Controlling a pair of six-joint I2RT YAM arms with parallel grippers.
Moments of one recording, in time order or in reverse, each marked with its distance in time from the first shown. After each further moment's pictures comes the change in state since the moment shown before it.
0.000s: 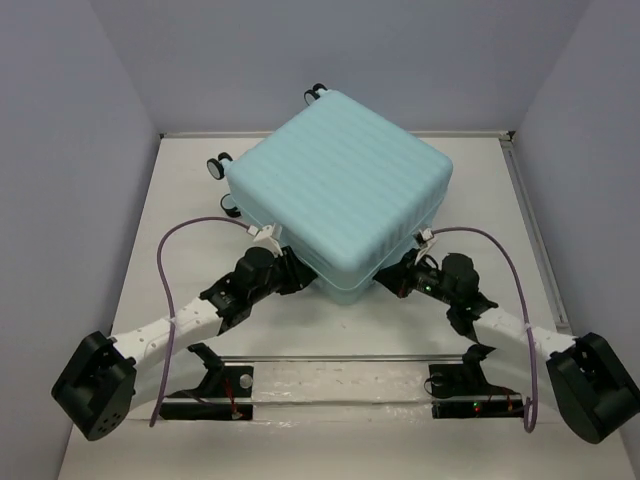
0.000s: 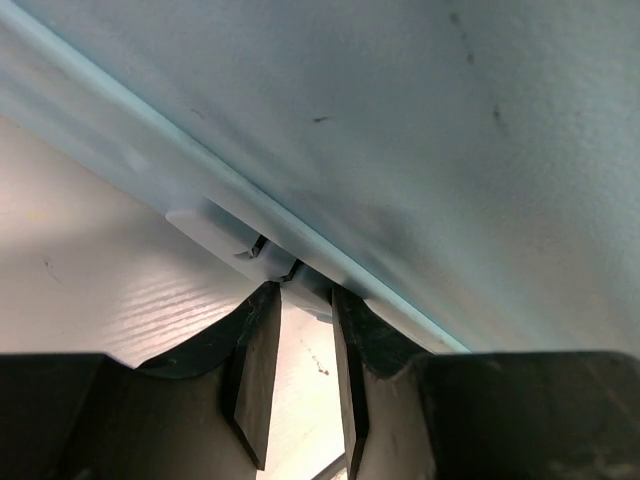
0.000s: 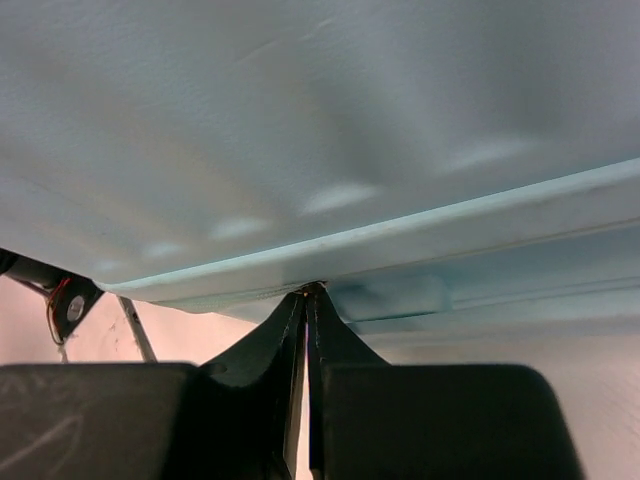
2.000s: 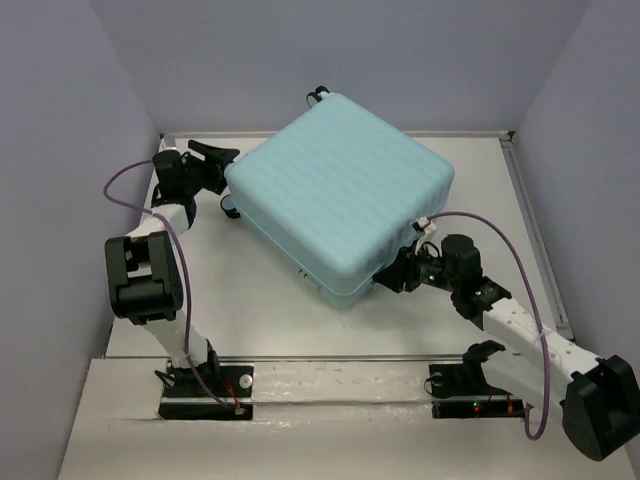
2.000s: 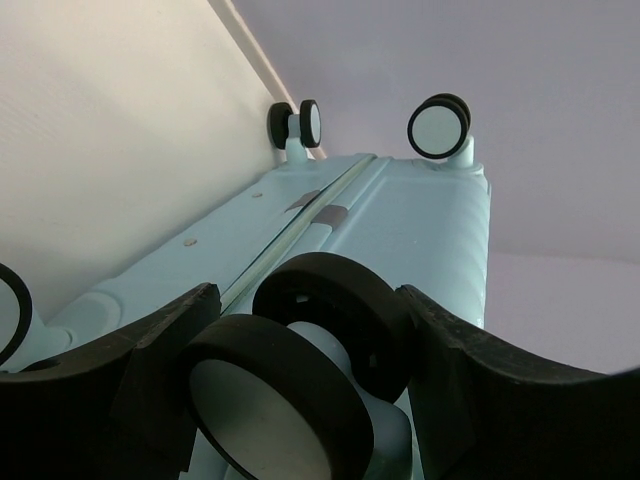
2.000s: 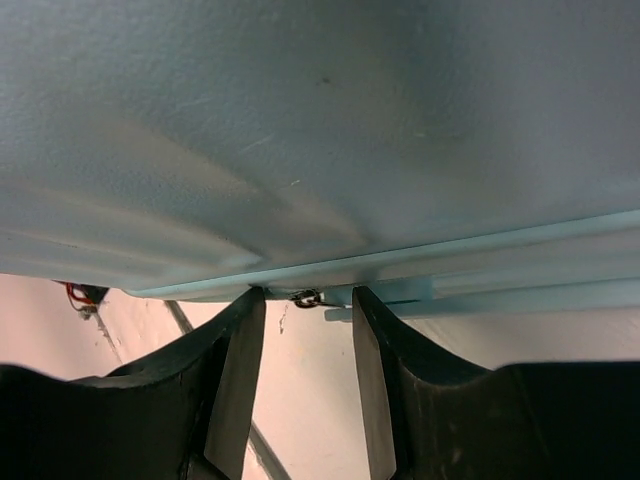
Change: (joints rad) left arm 0.843 0.713 0.665 0.227 0.457 -0.333; right arm -0.014 -0.133 0.232 -0.592 -0.005 -0.056
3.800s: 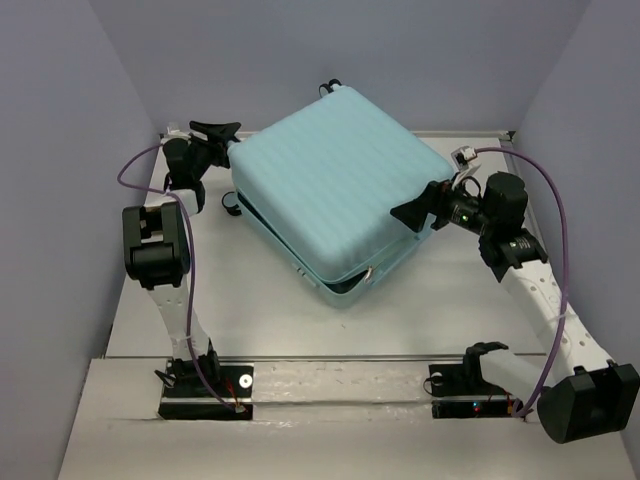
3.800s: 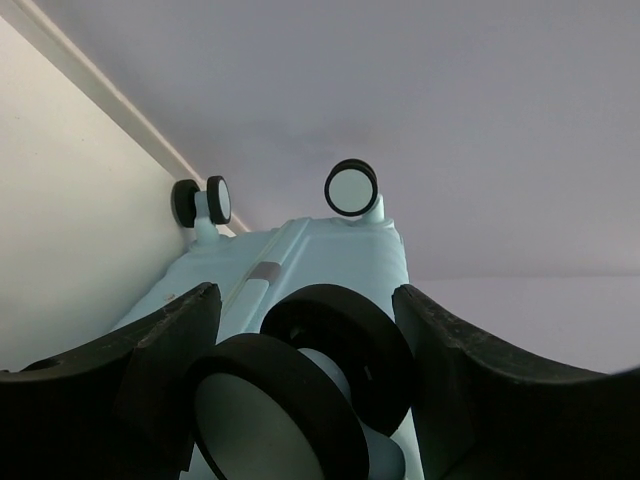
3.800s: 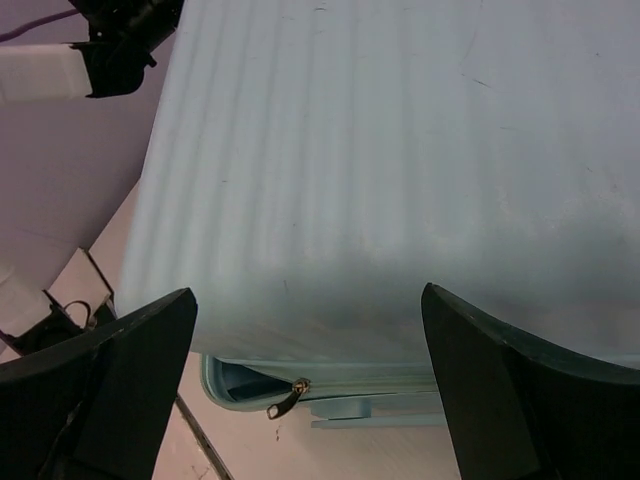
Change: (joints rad) left arm -0.023 0.302 0.217 0.361 0.002 -0.228; right arm -0.285 0.120 0.489 -0.184 -0.148 -0.052
